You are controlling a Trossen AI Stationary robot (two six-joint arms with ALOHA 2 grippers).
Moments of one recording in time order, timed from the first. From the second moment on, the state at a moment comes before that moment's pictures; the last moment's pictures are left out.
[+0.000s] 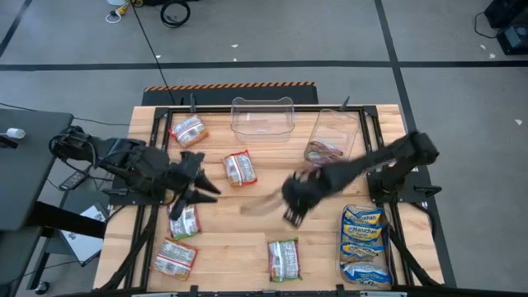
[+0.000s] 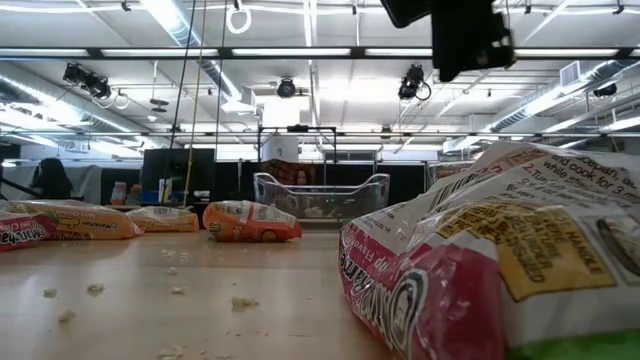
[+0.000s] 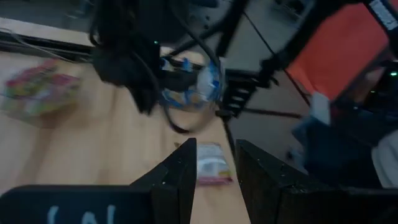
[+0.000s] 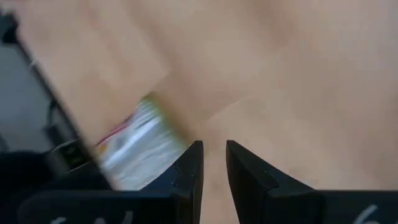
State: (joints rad) left arm -0.37 1.05 1.27 -0.57 -0.07 -0.35; right arm 0.30 1.67 1.42 -0.91 -0.06 0.98
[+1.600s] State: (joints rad) left arm -0.84 1.05 1.27 -0.71 -0.62 -0.57; right arm 0.26 2.01 1.42 -0.67 0.65 0.64
